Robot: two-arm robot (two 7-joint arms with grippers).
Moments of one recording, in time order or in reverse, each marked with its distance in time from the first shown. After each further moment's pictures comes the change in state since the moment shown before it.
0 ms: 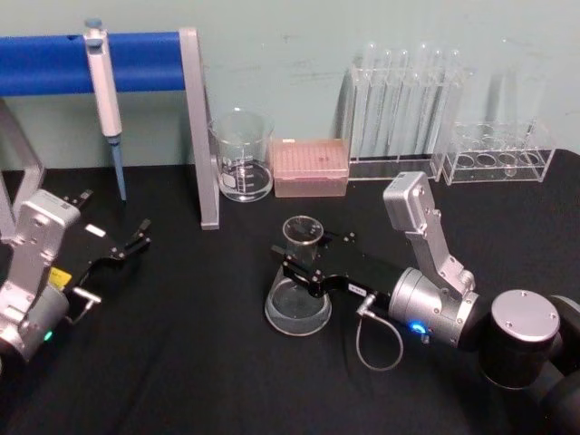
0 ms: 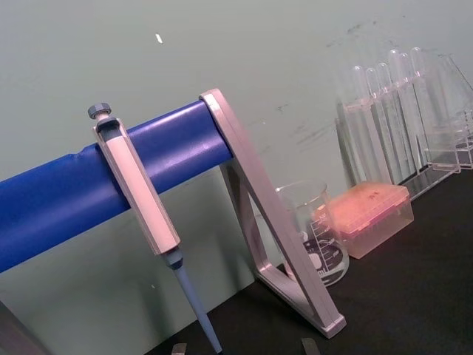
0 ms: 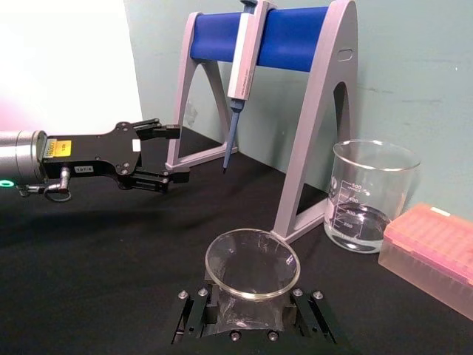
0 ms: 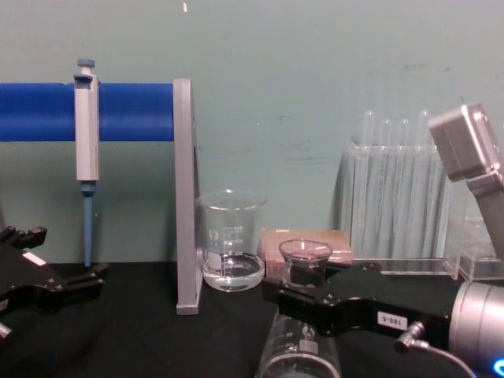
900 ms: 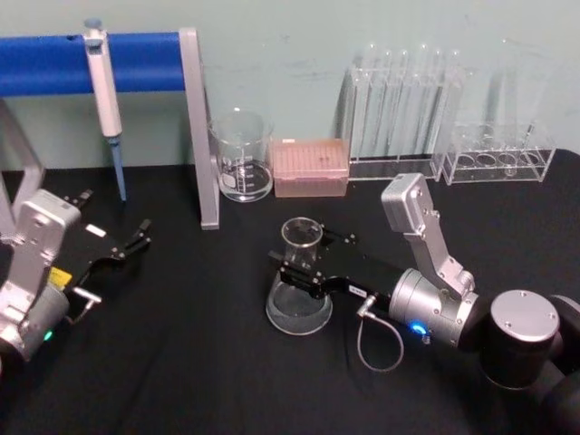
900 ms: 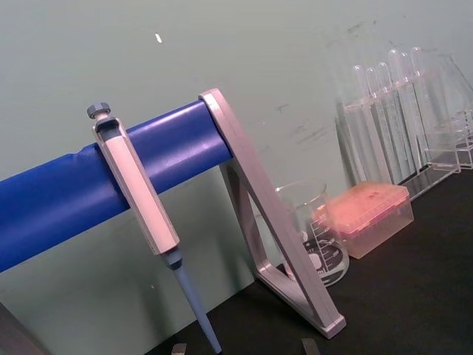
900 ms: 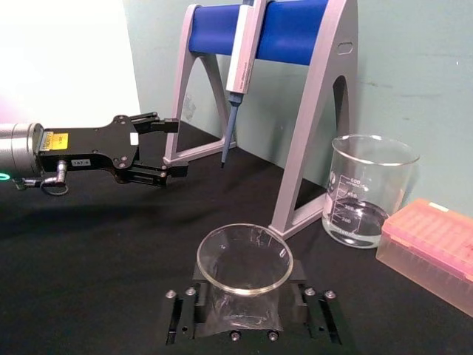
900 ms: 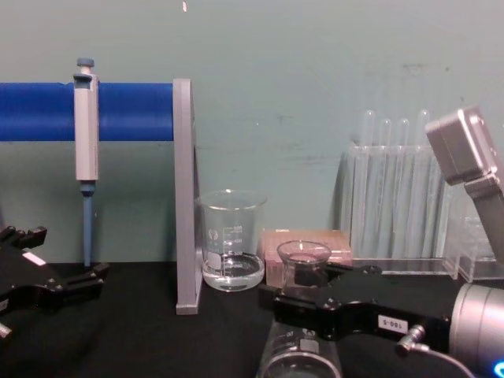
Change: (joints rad) left arm 0.000 0.000 0.000 0.000 0.000 0.000 0.000; right arm 0.001 0.002 -0.003 0.002 -0.009 0.004 -0.003
